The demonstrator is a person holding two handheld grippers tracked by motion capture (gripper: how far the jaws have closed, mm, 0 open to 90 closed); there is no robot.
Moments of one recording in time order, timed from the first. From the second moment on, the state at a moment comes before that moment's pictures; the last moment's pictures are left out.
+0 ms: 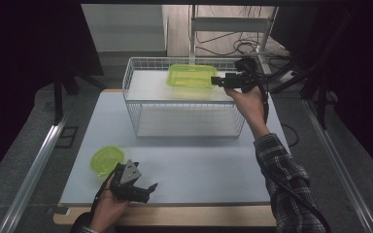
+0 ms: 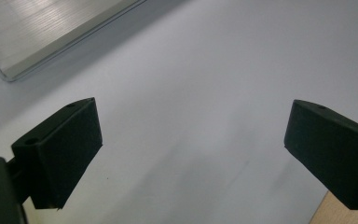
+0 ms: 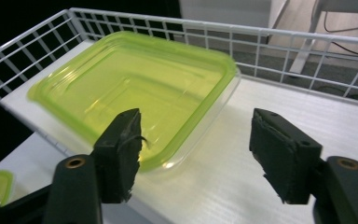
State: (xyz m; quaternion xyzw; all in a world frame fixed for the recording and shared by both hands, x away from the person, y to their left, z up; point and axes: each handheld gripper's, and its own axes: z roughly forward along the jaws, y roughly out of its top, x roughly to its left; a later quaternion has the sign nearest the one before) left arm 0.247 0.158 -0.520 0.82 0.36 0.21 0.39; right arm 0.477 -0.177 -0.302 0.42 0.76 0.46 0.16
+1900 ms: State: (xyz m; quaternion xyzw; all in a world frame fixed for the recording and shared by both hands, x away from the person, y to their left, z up) left arm 0.246 0.152 -0.520 0.83 0.36 0.21 0.37; right arm 0.341 -0.224 -0.440 0.34 0.84 0.41 0.13
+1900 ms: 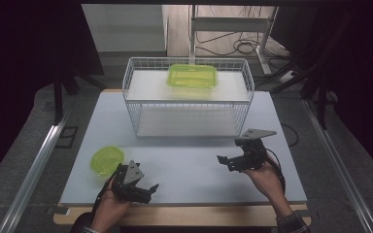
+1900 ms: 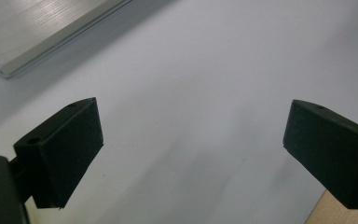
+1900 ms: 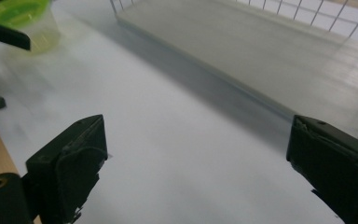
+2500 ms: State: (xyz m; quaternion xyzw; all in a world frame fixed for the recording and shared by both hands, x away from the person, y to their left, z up) left arm 0.246 0.146 -0.524 0.84 0.35 0.20 0.35; right arm 0.307 -0.235 -0.489 0.34 0.84 0.41 0.14
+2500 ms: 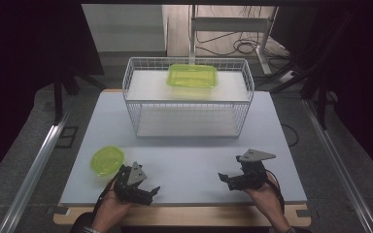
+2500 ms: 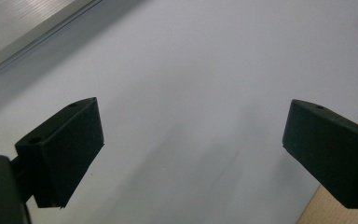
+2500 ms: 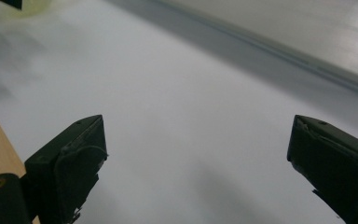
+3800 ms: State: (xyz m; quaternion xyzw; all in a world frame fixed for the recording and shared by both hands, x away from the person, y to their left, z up) left arm 0.278 0.296 -0.493 0.69 0.55 0.26 0.38; right arm 0.310 -0.235 -0.506 0.35 0.84 0.39 0.12
